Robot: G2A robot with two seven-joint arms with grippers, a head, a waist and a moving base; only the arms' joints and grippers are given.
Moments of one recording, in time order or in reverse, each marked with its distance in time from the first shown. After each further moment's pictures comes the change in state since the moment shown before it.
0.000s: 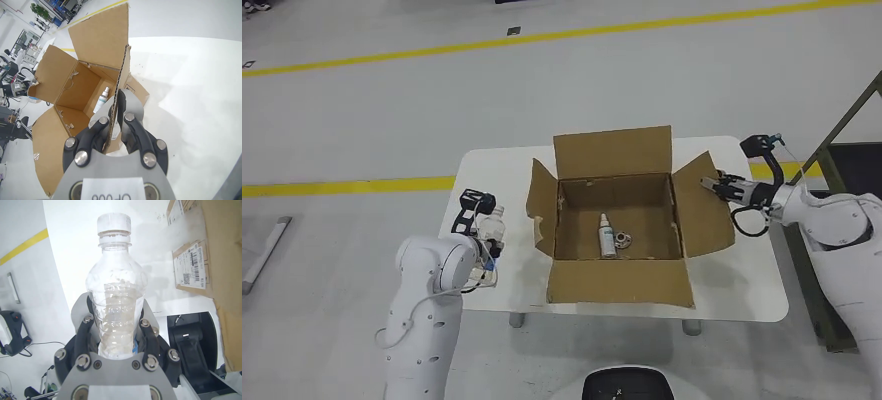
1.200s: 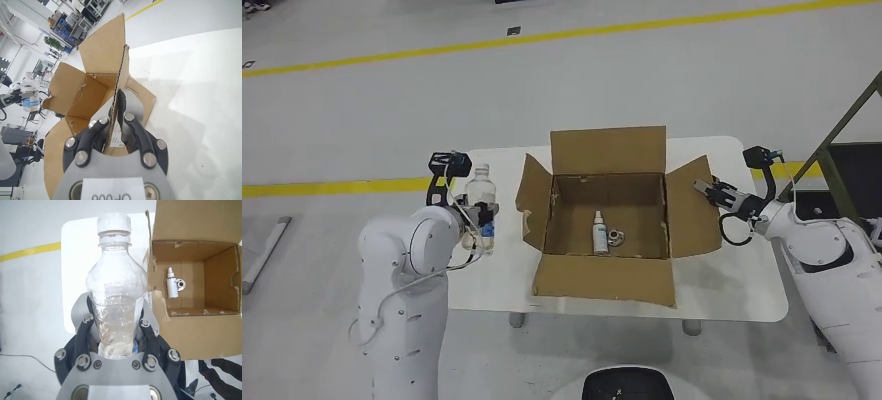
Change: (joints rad) left arm -0.107 -0.025 -0.055 -0.131 -0.069 0.199 -0.054; right arm -0.118 -0.043 -0.011 -0.064 0.096 0.111 -0.195
